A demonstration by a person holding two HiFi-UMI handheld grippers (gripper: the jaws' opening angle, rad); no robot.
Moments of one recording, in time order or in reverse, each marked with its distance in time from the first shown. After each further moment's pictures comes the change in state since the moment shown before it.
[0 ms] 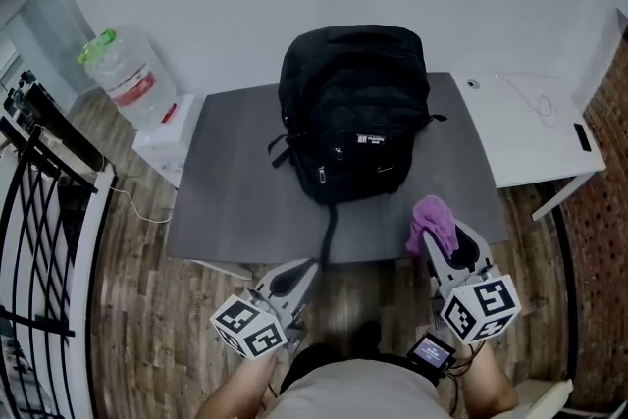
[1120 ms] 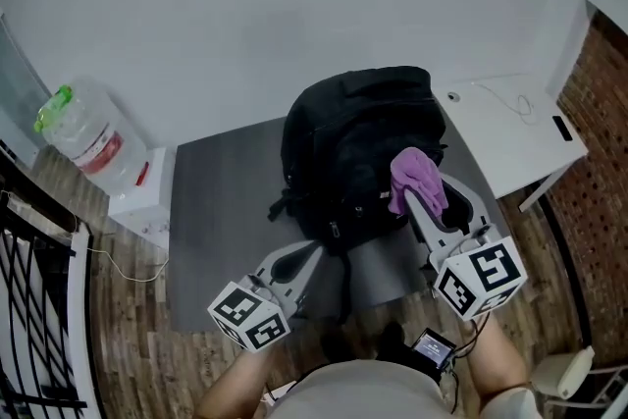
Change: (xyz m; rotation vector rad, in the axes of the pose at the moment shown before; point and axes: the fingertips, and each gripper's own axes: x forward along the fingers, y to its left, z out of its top) left arm 0.070 0.105 0.117 0.112 -0.006 -0.222; right arm 0.149 0.037 0.124 -0.145 -0.171 -0.083
